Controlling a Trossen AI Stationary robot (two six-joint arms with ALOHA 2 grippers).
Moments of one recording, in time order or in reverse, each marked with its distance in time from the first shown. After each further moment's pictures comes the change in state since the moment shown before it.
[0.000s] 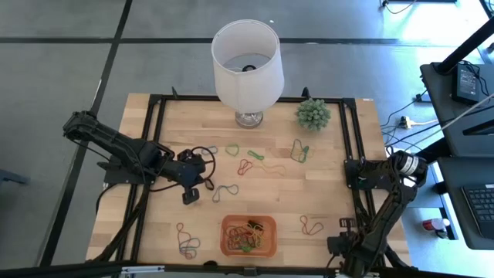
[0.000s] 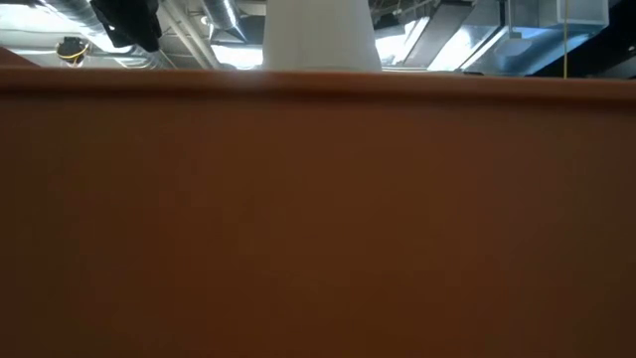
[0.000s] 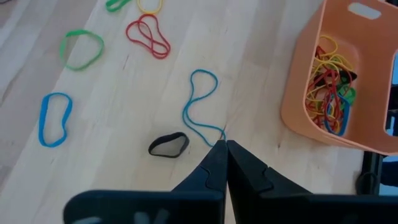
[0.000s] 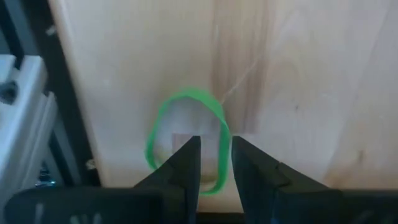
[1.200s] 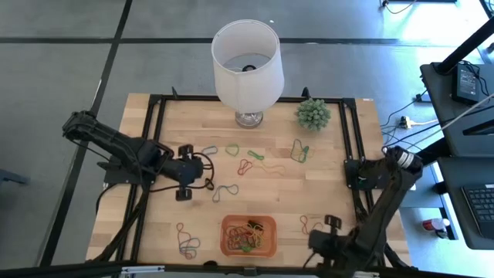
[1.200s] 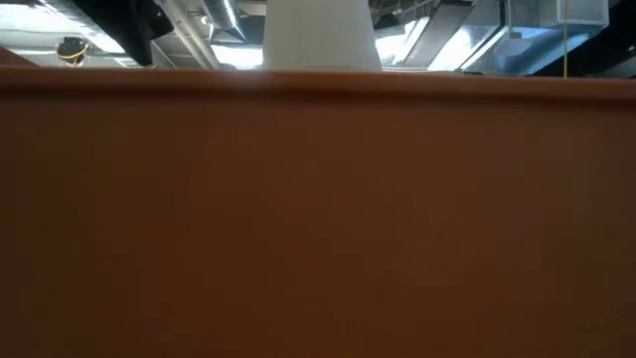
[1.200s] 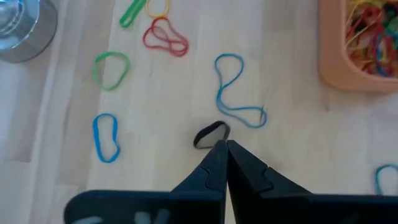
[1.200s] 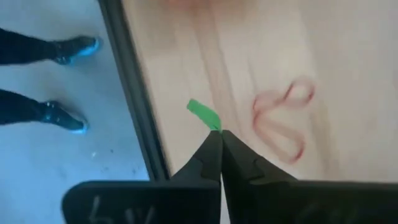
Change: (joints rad) left arm 0.016 -0.011 0.001 -0.096 -0.040 0.304; right arm -0.195 -0.014 0.482 -0.305 0.392 0.072
